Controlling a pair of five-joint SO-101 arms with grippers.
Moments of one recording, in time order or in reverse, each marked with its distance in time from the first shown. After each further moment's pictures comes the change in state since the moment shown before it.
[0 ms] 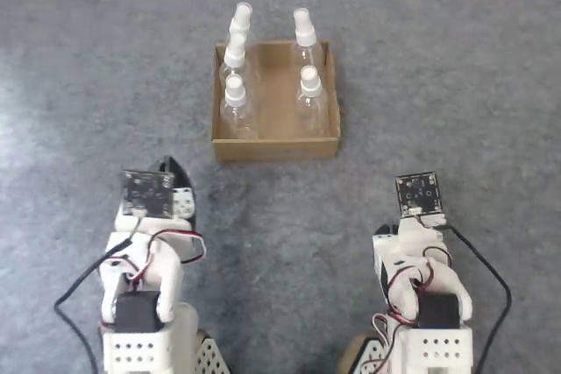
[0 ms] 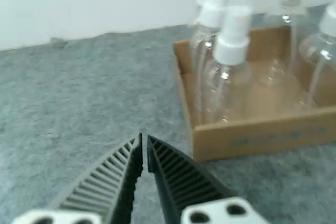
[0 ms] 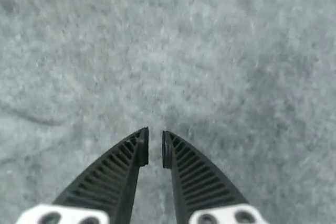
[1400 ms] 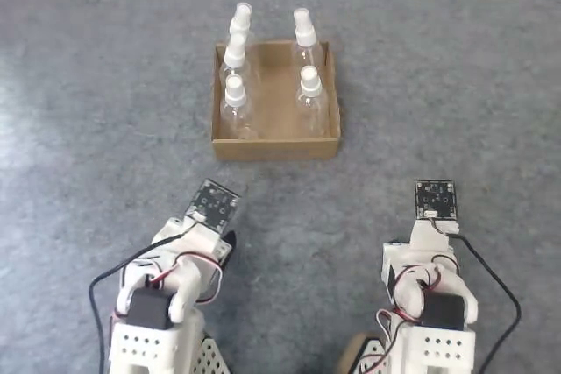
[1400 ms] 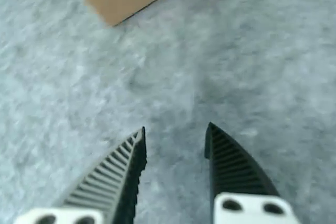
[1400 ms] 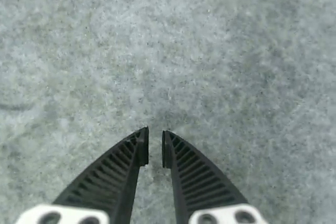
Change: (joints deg) left arm 9.0 0.0 5.2 24.2 -11.1; right arm 5.8 0.0 0.0 6.1 -3.3
